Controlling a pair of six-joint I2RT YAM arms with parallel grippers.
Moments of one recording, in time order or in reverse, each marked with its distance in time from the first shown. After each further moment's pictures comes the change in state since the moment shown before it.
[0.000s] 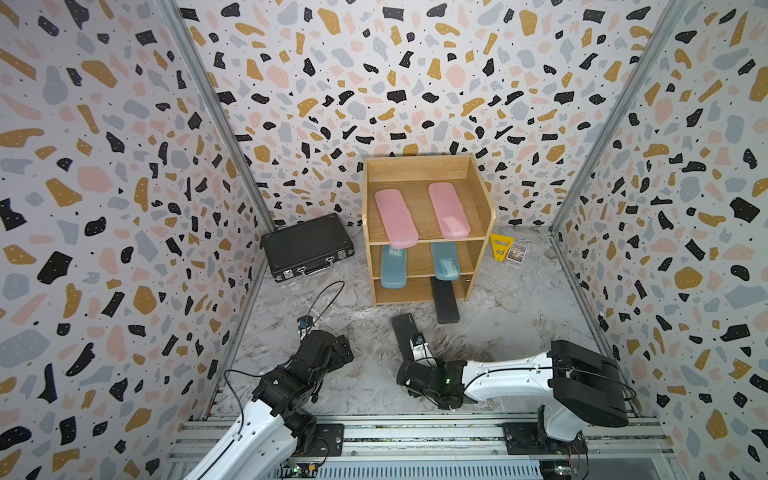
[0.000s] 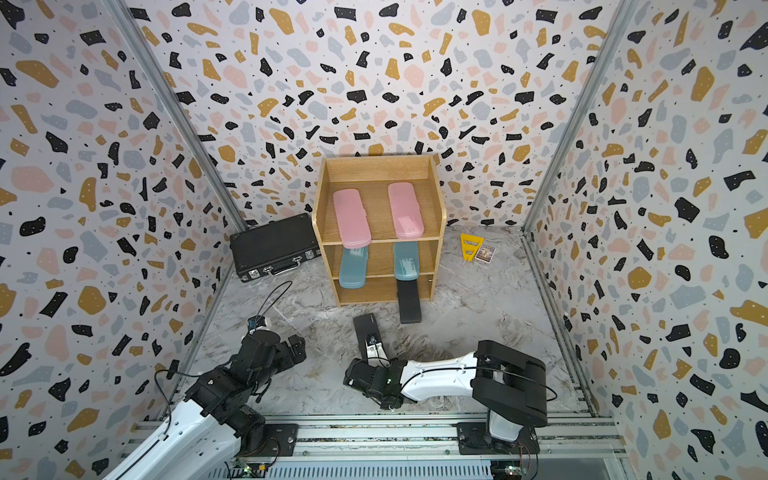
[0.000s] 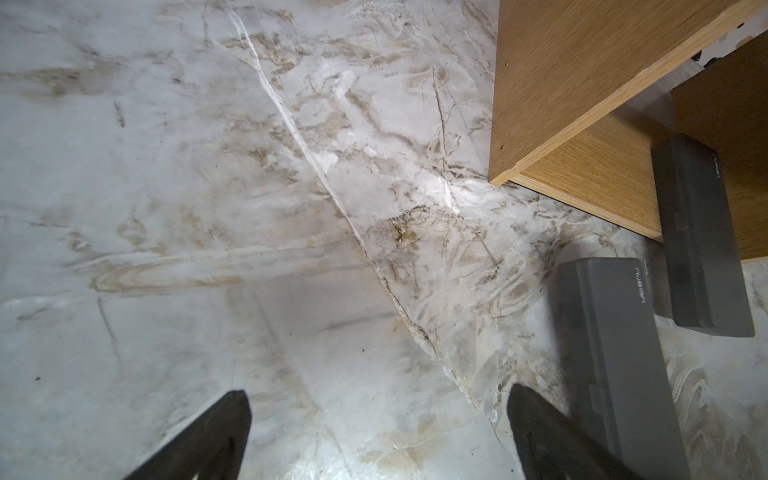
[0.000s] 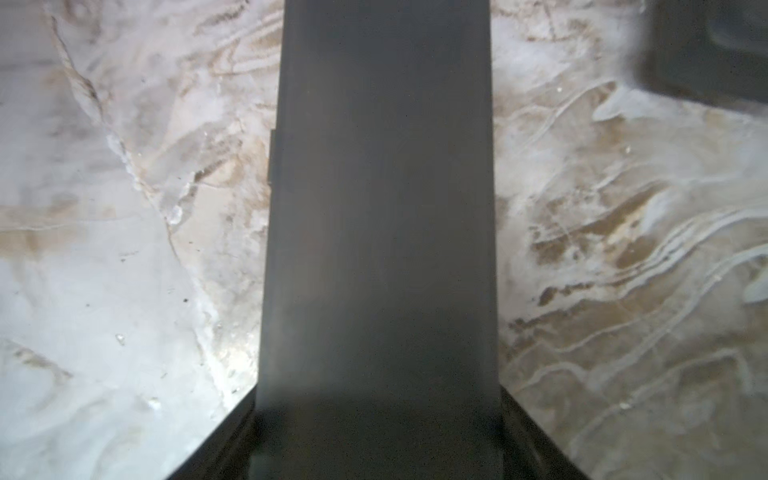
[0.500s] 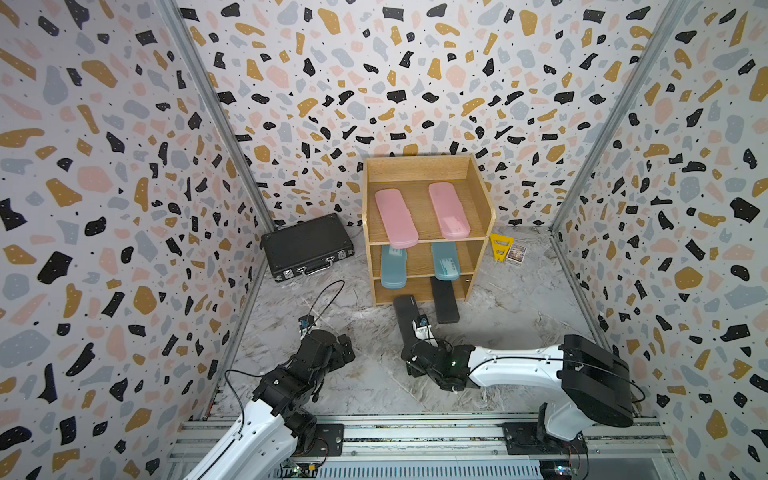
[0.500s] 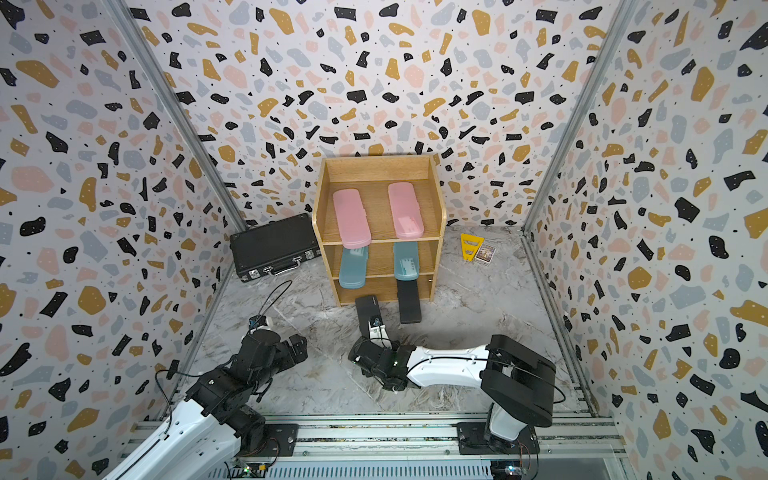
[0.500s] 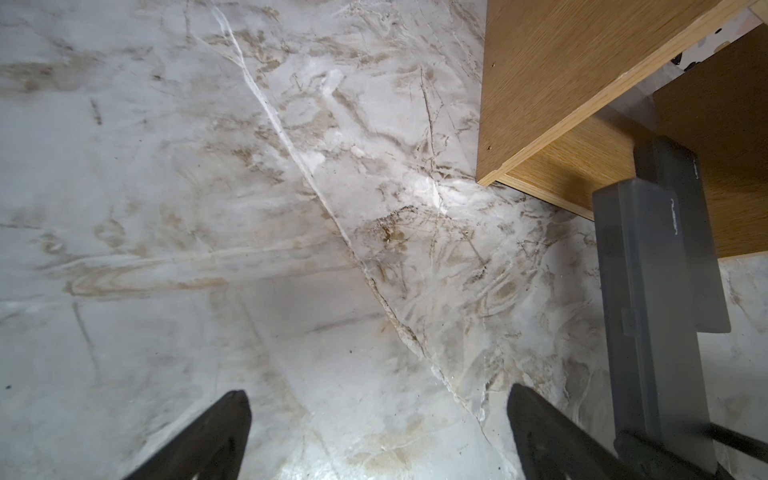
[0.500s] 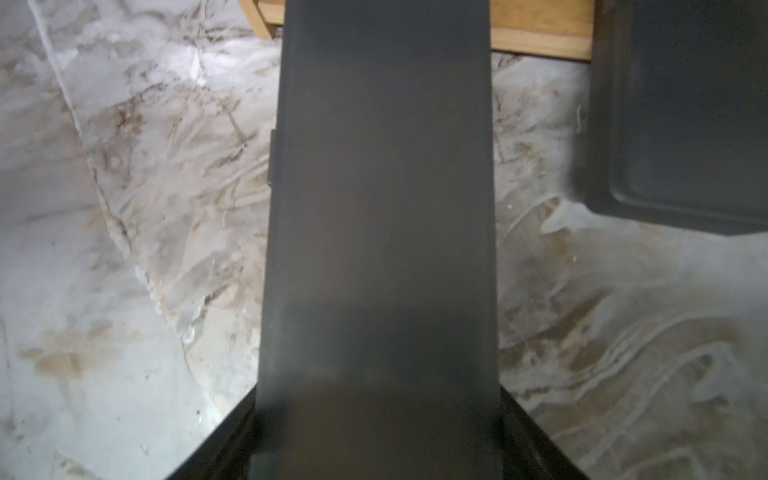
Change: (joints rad) left arm 0.000 0.003 -0.002 0.025 0.019 -0.002; right arm -0.160 0.014 0.067 0.066 -0.045 -0.094
